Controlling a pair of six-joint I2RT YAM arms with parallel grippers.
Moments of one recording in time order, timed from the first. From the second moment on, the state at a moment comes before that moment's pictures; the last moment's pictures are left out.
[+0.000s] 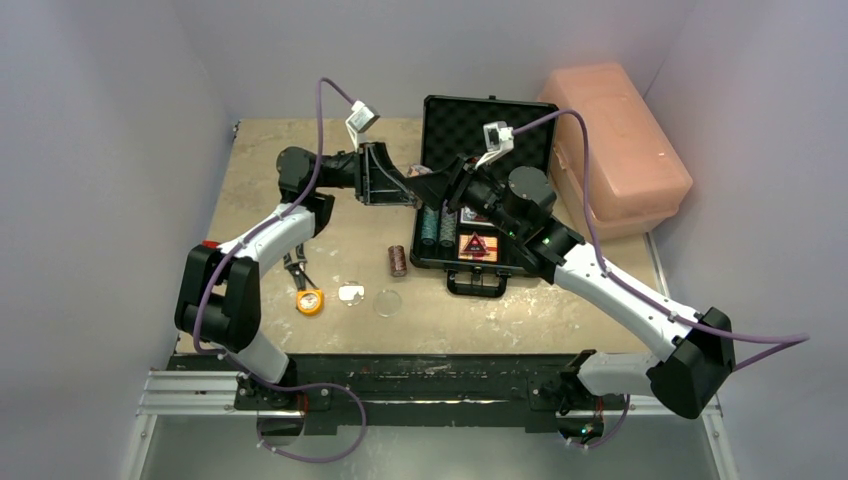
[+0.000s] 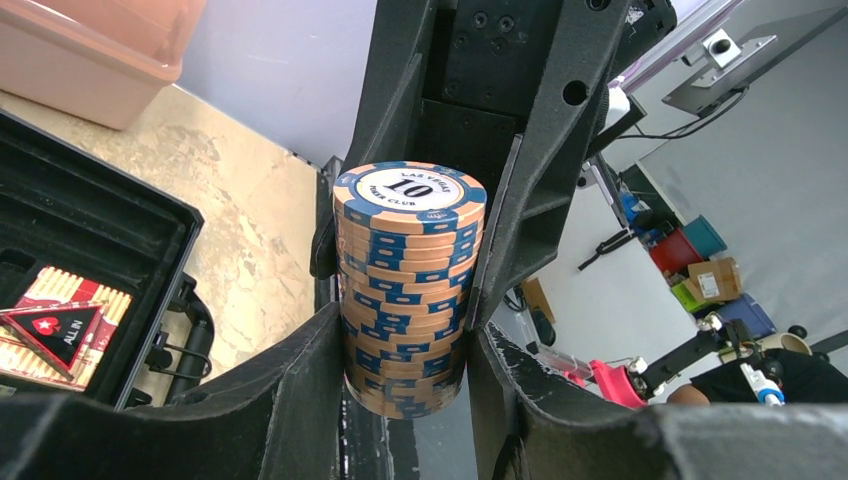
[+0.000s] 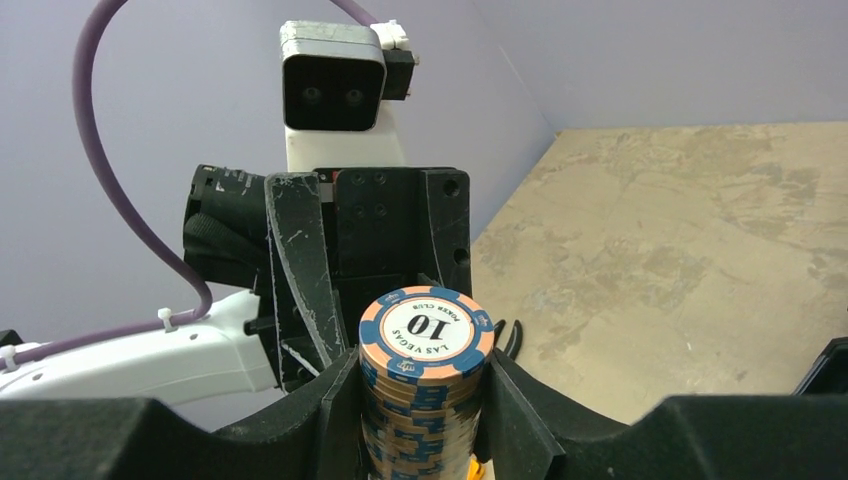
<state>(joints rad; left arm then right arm) -0.30 1.61 1.08 1.13 1.33 -1.36 0.72 1.26 1.07 0.27 -0.15 0.67</state>
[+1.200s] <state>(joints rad) -0.28 1.58 1.10 0.47 1.24 -0.89 0.72 1.25 1.07 0.10 -0.04 0.63</state>
